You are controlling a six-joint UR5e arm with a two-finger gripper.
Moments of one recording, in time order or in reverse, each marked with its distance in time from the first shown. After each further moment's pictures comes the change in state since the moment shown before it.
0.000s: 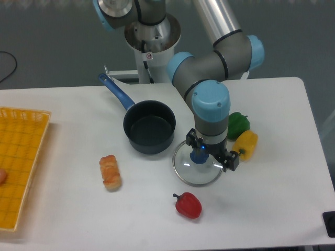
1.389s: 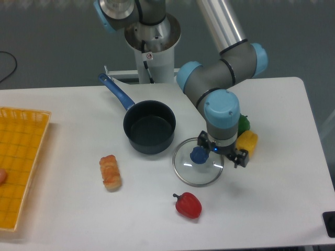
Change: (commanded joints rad) arm 0.116 -0.049 -0.075 0.086 0.123 0.212
